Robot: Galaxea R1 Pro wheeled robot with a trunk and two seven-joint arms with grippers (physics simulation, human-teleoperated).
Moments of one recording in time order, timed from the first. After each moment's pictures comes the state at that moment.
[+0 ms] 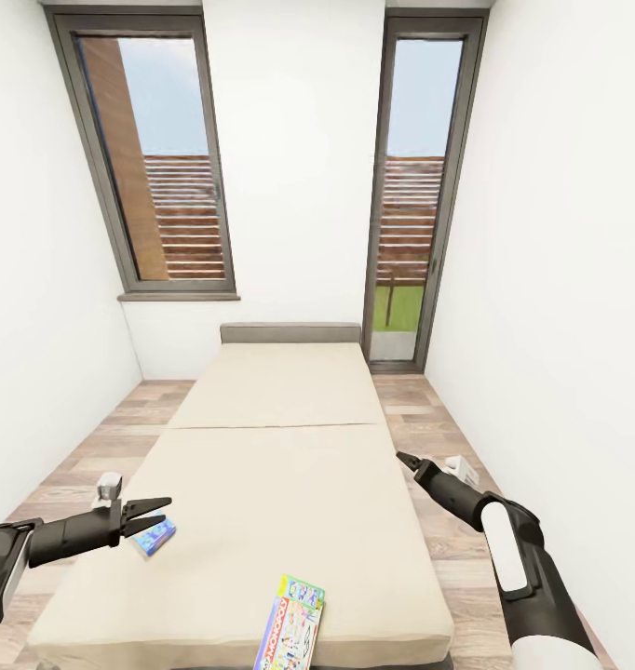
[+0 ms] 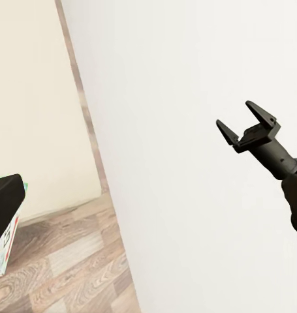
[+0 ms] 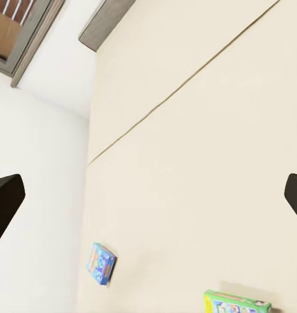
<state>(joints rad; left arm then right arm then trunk) -0.53 0.34 0.45 -0.81 -0.15 0.90 -1.52 -0.46 0.08 -0.34 -1.18 -0.51 0.73 0.22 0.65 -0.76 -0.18</state>
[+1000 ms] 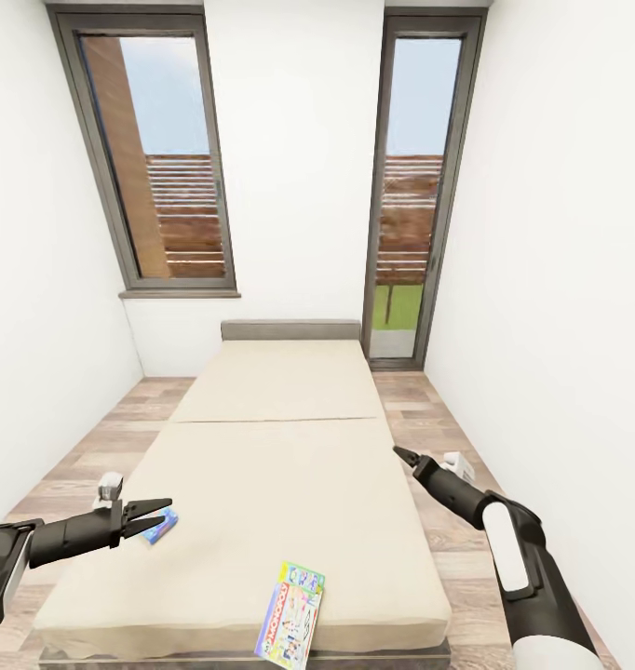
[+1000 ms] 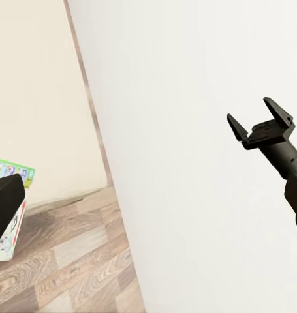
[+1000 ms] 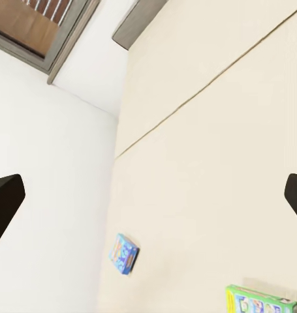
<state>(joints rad) -0.53 0.34 0.45 -0.80 -0.15 0.90 -1.51 -0.46 0.07 -0.35 -1.19 -0.51 0.73 0.33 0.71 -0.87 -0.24</state>
